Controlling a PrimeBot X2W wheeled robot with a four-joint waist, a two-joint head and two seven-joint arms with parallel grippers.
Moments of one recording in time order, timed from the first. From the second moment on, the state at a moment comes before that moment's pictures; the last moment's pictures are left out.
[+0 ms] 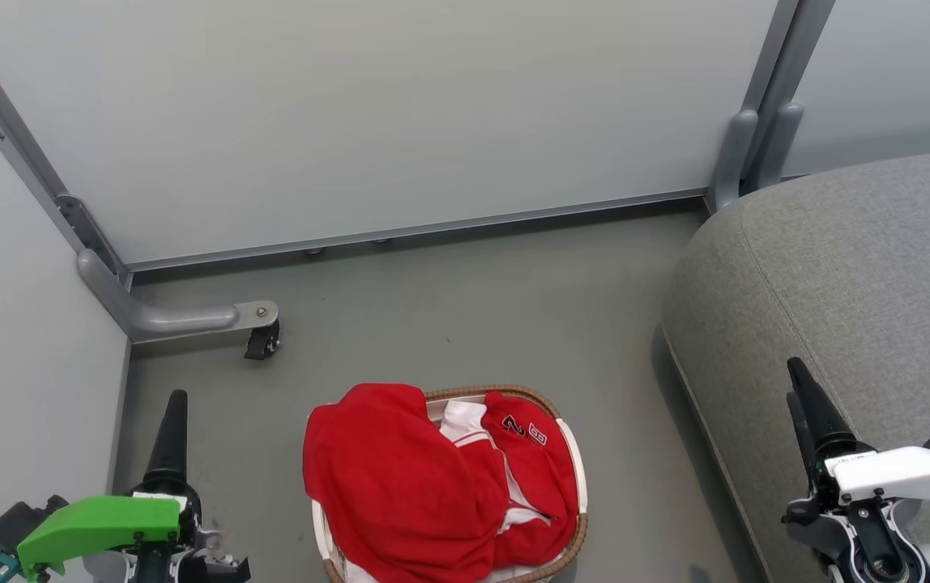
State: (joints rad) left arm -0.08 0.04 0.09 0.29 -1.40 -0.13 0.05; right arm -0.10 -0.07 -0.08 0.28 1.44 0.13 0.06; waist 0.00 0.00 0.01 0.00
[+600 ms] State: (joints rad) left arm -0.10 0.05 0.05 0.31 -1.03 -0.12 -0.02; right arm -0.13 -0.10 -0.02 0.27 1.10 0.13 -0.02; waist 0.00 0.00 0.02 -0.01
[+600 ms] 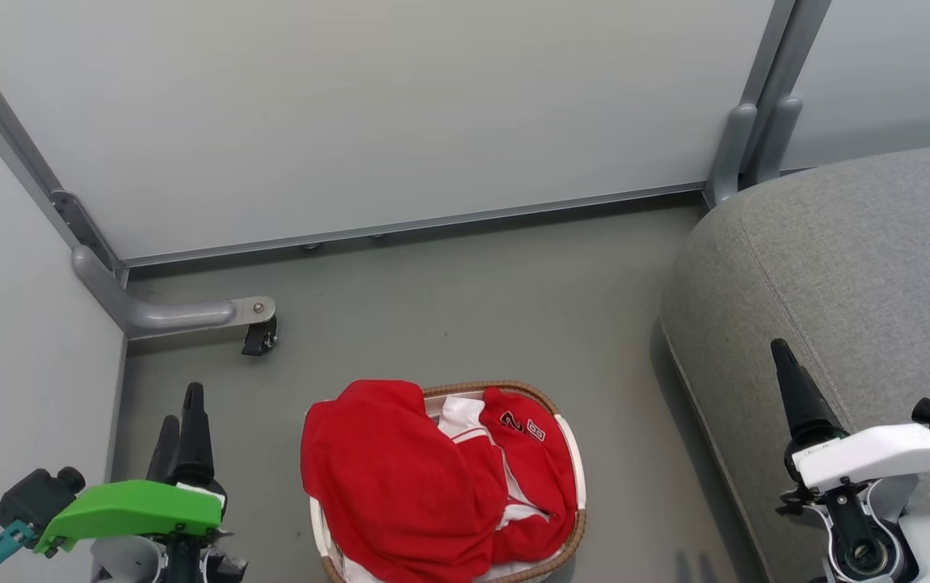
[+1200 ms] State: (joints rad) left arm -0.11 0.07 -0.01 0.35 -0.74 -0.09 -0.09; right arm -0.15 -0.12 0.02 0.29 0.82 0.13 -0.08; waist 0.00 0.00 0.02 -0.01
